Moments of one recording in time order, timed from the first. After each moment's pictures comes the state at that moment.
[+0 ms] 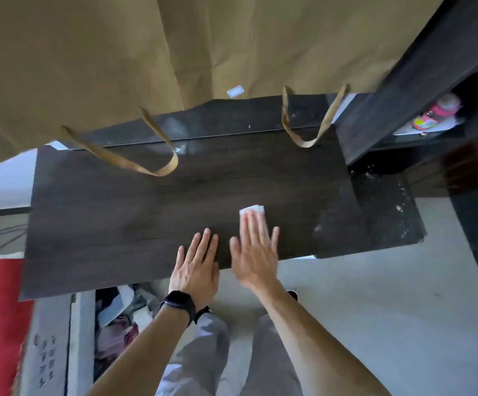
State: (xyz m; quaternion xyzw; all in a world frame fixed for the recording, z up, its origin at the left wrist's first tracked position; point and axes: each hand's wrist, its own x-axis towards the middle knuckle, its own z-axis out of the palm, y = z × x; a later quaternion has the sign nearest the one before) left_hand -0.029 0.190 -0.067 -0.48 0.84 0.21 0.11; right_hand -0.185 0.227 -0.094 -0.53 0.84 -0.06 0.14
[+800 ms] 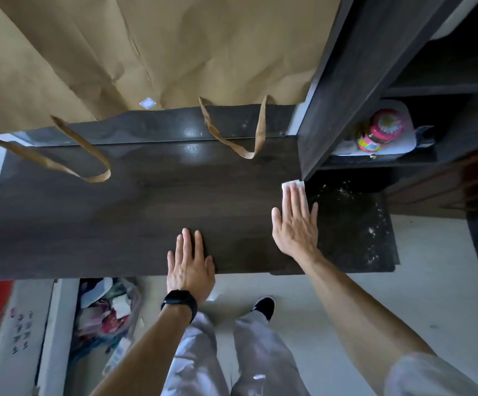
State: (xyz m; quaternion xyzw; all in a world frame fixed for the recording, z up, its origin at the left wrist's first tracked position) left_hand -0.207 0.232 -0.061 -0.64 0.73 0.20 0.10; right_hand -0.462 0.223 -0.100 -0.55 0.82 -0.06 0.14
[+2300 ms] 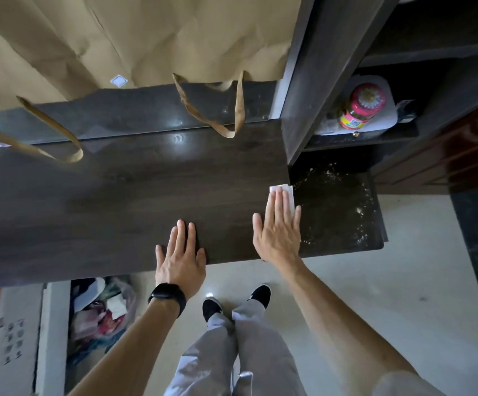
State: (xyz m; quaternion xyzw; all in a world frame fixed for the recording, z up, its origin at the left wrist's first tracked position) left_hand -0.204 0.235 -0.062 -0.61 0.75 0.21 0.13; right_hand -0.424 0.264 -0.099 -0.51 0.85 -0.02 0.14
